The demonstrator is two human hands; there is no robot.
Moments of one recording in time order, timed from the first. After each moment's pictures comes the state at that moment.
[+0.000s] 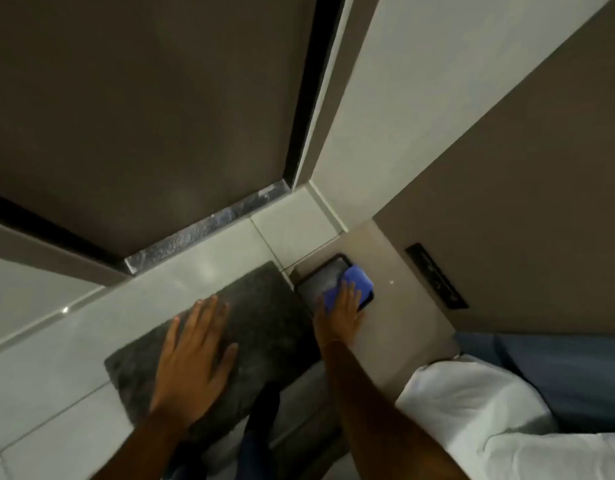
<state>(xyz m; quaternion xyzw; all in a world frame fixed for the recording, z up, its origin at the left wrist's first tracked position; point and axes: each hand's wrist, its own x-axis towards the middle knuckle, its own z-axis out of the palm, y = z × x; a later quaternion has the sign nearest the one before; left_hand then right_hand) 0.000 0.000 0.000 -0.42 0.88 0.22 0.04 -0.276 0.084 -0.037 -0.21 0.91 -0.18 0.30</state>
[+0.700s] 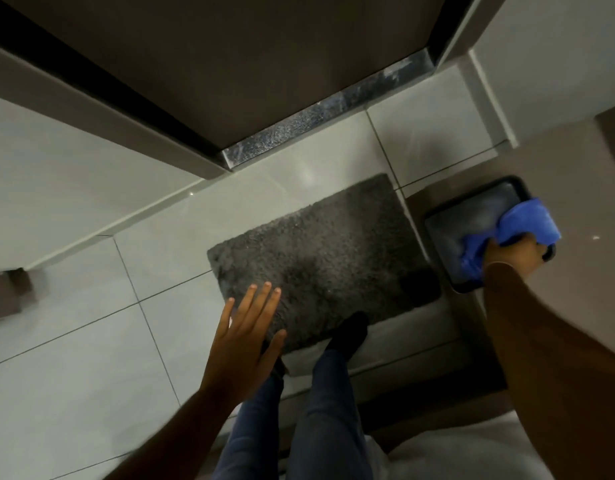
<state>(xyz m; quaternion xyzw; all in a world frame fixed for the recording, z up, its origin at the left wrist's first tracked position) 0.103 0.060 -0.166 -0.48 0.84 0.21 0.12 -0.407 0.077 -0.307 -0.06 0.96 -0.11 0.25</state>
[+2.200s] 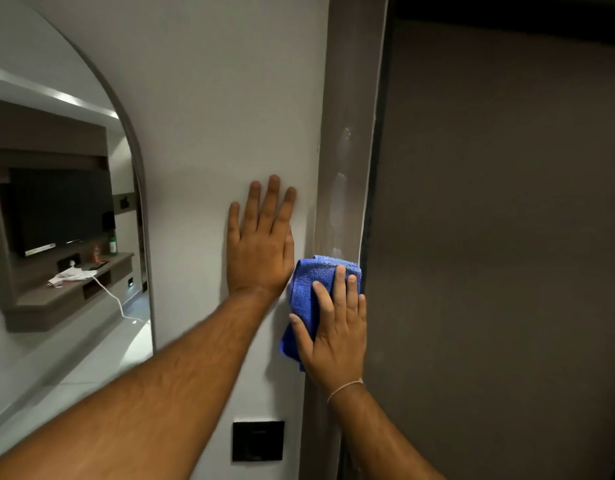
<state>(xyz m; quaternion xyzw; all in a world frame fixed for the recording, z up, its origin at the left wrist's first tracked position) 0.356 -0.461 0.629 -0.50 0.60 -0.43 -0.46 0.203 -0.418 0.508 -0.67 0.48 -0.52 -0.24</state>
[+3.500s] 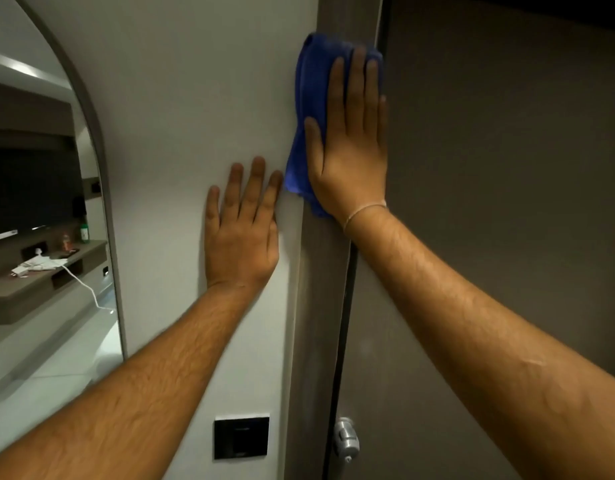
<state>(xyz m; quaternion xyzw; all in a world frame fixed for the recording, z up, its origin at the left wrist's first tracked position) 0.357 -0.468 0.630 -0.47 0.61 -0.41 -0.49 0.194 -0.446 0.765 -0.61 0.43 -0.54 -0.40</state>
